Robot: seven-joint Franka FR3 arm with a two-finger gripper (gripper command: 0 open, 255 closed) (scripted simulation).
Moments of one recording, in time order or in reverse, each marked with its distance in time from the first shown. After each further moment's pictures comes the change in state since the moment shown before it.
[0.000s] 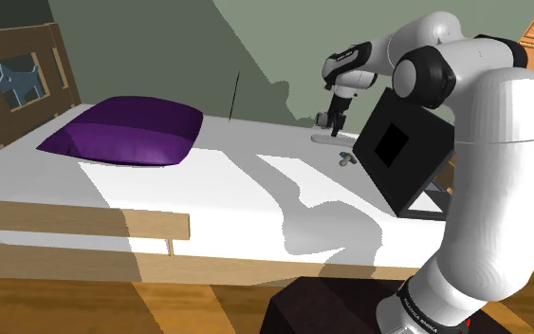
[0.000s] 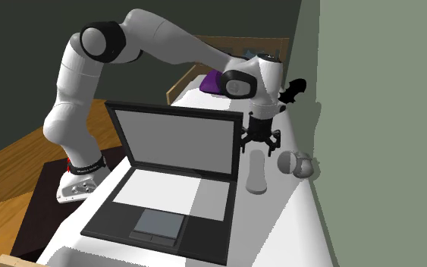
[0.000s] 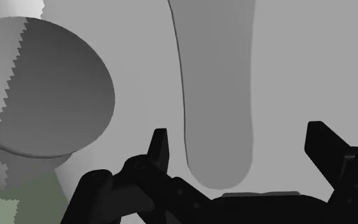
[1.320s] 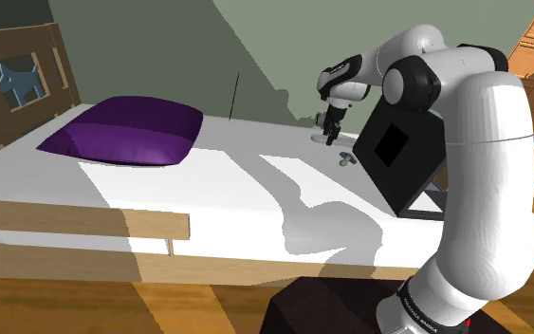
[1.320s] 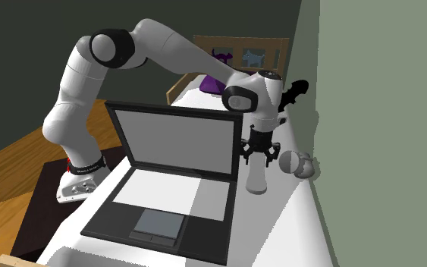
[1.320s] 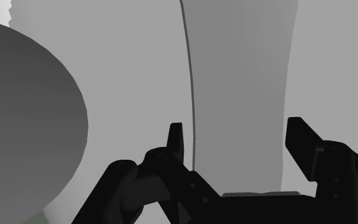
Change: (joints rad) arm -0.021 0.075 0.025 -0.005 0.035 0.076 -0.031
